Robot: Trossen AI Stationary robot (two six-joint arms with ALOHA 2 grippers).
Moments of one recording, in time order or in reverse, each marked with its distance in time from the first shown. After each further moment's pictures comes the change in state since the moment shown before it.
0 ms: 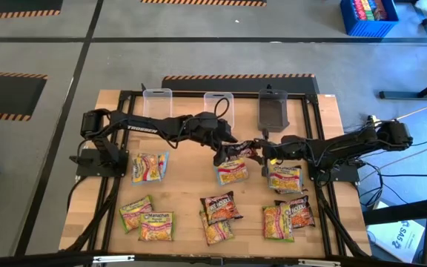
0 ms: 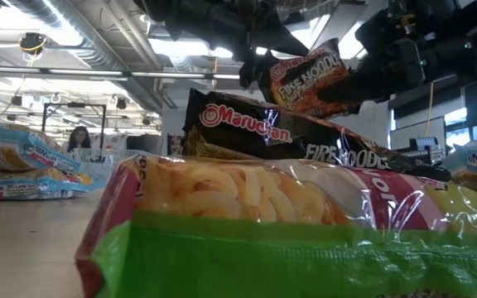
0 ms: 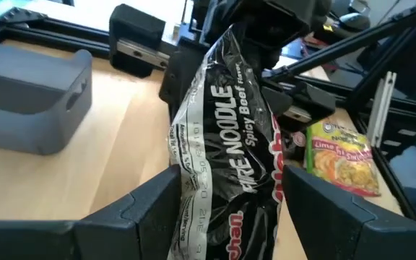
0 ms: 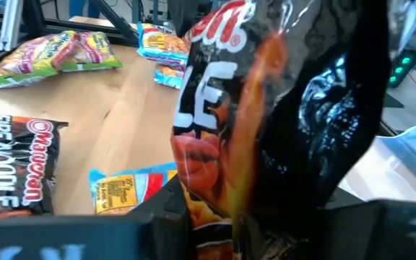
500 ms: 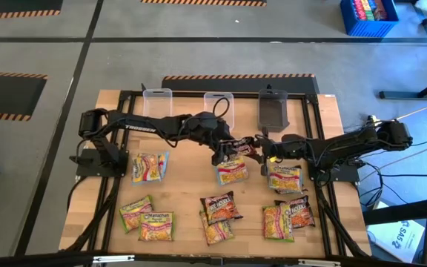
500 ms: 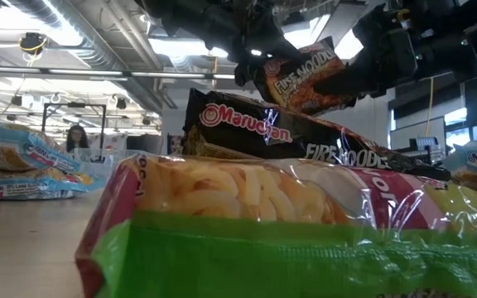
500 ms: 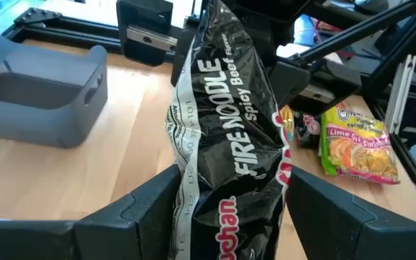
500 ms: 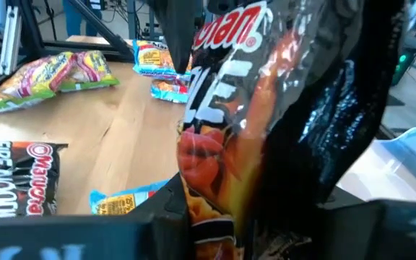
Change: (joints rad) left arm 0.005 -0.018 0.002 -0.077 -0.040 0.061; right arm -0.002 0.001 0.015 0.031 0.004 0.053
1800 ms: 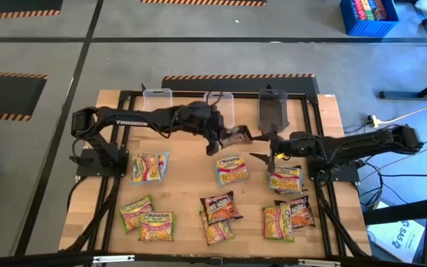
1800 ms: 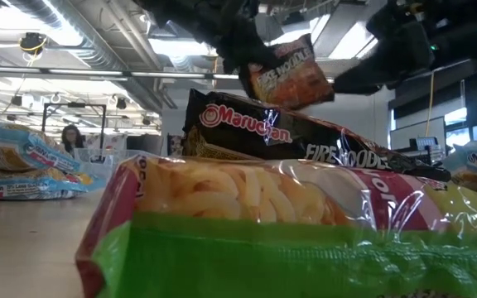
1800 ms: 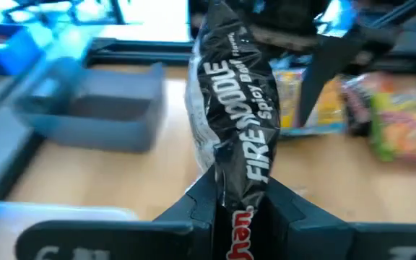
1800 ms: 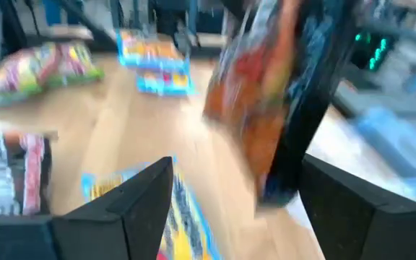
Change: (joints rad) left arm 0.086 -0.099 -0.001 -0.086 -0.083 0.186; right arm 0.000 -0.243 0.000 -0.329 0.050 0.019
